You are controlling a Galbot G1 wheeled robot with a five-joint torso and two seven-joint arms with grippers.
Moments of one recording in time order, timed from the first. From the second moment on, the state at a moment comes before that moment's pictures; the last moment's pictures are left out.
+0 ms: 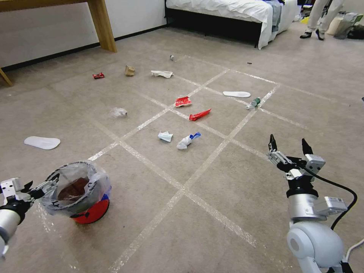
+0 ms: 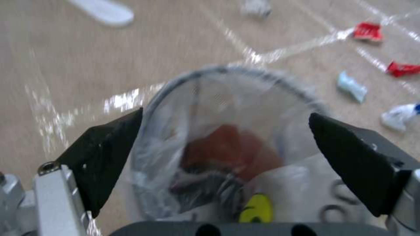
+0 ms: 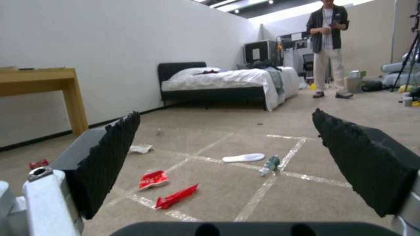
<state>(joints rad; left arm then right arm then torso) 1.54 -0.94 -1.09 -1.81 -0.98 0.53 0.01 -1.48 1.26 0.65 2.23 0.40 0.06 0.20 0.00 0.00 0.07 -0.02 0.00</state>
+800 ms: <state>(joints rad) 1.38 -0.76 -0.95 -1.43 -0.98 0.55 0.12 -1.55 1.29 0.72 2.27 0.36 0.06 0.20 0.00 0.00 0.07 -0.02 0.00</state>
